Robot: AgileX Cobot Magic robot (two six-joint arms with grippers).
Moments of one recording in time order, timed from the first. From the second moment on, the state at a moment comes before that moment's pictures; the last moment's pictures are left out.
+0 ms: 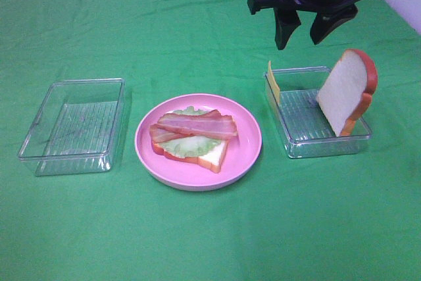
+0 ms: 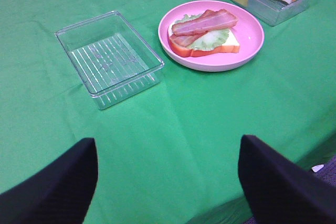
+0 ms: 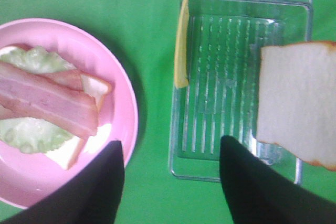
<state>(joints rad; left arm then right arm) -0.48 -0.01 -0.50 -0.03 1.06 0.00 0.45 1.86 -1.63 -0.06 1.06 0.27</state>
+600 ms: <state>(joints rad) -0.48 -0.01 -0.50 -0.03 1.06 0.00 0.37 2.20 -1.91 0.08 1.12 0.20</state>
